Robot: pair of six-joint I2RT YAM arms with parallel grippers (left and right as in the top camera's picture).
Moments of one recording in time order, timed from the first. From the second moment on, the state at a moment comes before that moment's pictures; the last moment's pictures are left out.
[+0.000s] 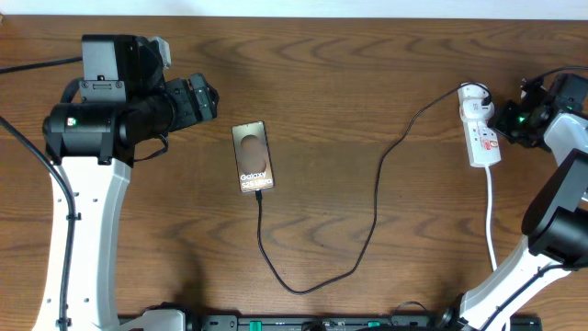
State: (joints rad) left arm -0.01 1.42 1.56 -1.07 0.28 -0.33; right arm -0.45 2.10 1.43 -0.48 -0.37 0.10
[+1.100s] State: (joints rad) left arm -0.01 1.42 1.56 -1.07 0.28 -0.33; right arm -0.42 2.09 1.43 -0.49 -0.28 0.02
